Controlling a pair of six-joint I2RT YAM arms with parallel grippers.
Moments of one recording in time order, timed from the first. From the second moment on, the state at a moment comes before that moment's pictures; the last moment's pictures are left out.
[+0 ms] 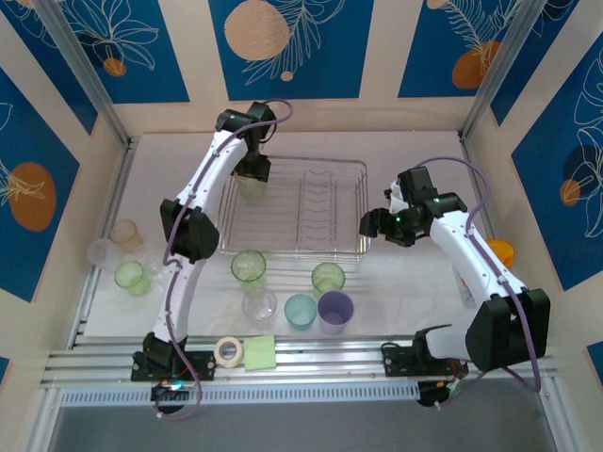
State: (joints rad) left arm -0.42 2.42 2.61 -1.54 -0.21 -0.23; right arm 0.20 1.30 1.08 -0.95 -0.32 0.38
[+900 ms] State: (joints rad) left arm -0.38 2.44 2.62 -1.49 -0.20 -0.20; right arm 0.32 1.40 1.17 -1.01 -0.22 0.31
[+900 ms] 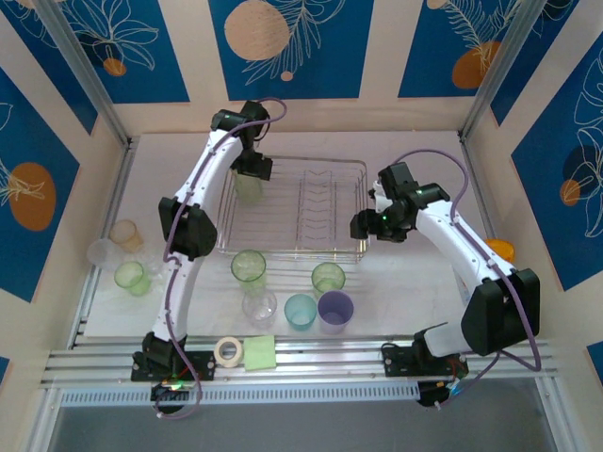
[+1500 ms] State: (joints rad) left arm -0.38 2.07 2.22 -1.18 -0.18 -0.20; right arm 0.52 1.41 1.30 -1.10 -0.12 0.30
